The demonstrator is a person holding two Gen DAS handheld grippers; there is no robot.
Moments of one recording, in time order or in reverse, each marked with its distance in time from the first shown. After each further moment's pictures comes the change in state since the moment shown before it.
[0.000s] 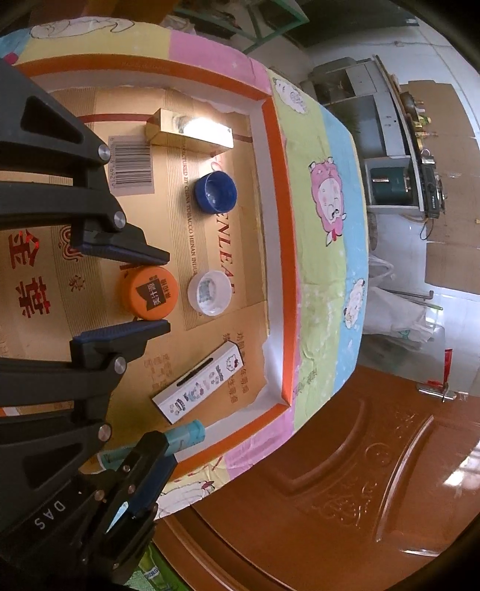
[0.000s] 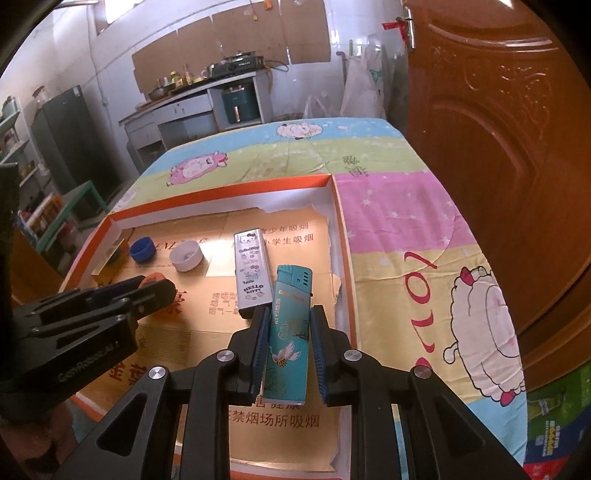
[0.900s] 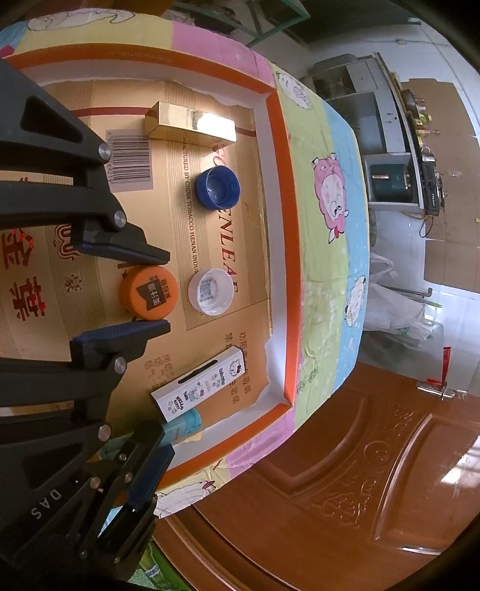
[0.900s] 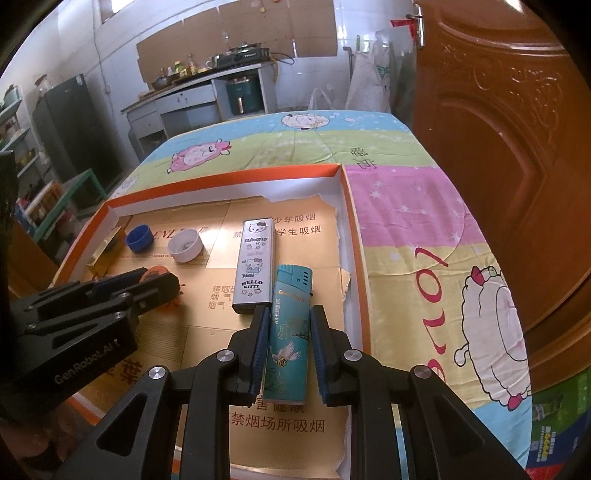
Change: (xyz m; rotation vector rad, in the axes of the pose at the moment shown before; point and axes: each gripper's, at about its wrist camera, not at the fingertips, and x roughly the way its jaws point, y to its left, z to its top) left arm 0.004 0.003 -0.004 -0.001 -0.015 -0.024; right arm 0.012 0.007 -0.003 -0.030 0.026 -0.005
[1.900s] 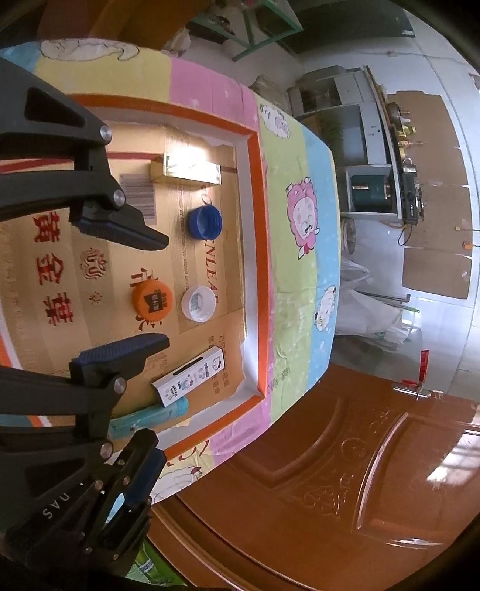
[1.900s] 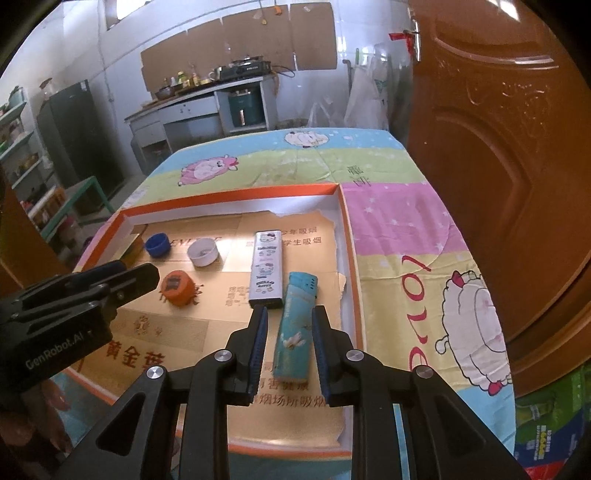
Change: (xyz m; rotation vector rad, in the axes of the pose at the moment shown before) left arm -0.051 0.007 -0.004 -0.008 -0.086 0.021; right arm -0.036 0.004 -0.002 -0.011 -0.050 -0.005
